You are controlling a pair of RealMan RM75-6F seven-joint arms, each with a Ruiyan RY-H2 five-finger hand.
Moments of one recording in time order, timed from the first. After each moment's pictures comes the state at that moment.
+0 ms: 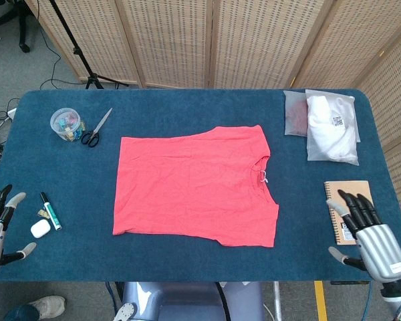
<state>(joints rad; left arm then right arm) -0.01 -0.94 -0.02 -2.06 1.50 1.54 0.26 0.09 -0.97 0.00 -1.75 -1.80 1.51 0.11</state>
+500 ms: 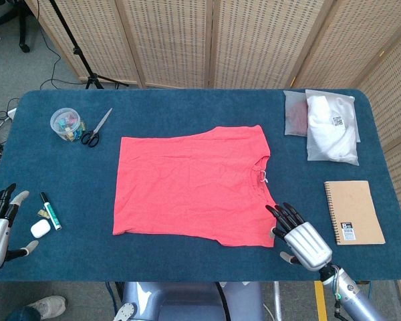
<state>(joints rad) -0.04 -0.96 -0.03 -2.06 1.43 1.50 0.31 0.27 -1.28 -0.01 -1.52 -1.87 1.28 -0.04</state>
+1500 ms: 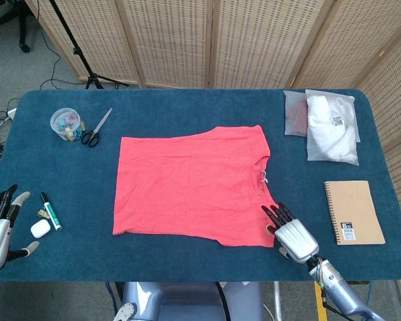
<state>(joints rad) -0.04 -0.97 -0.03 -2.06 1.42 1.50 0.32 0.34 -1.43 -0.04 -1.36 -1.74 1.16 -0.22</state>
